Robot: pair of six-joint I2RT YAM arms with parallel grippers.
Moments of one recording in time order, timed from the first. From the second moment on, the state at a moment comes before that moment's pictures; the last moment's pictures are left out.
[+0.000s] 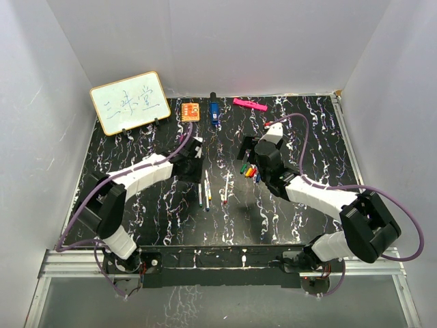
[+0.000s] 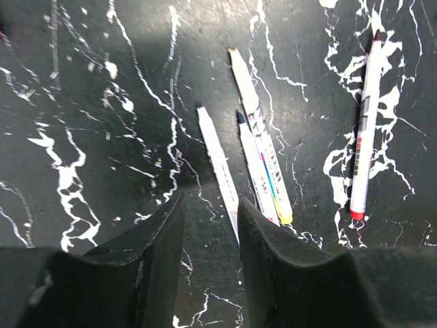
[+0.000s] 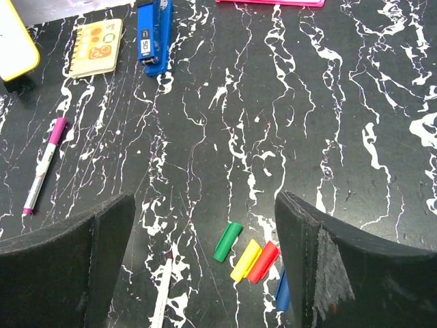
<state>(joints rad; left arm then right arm) -0.61 1.62 1.06 -0.53 -0.06 -0.39 0.63 1.37 0.73 0.31 0.50 0.43</state>
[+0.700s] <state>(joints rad) -0.70 1.71 1.06 -0.56 -0.10 -0.45 0.63 1.37 0.73 0.30 0.50 0.45</state>
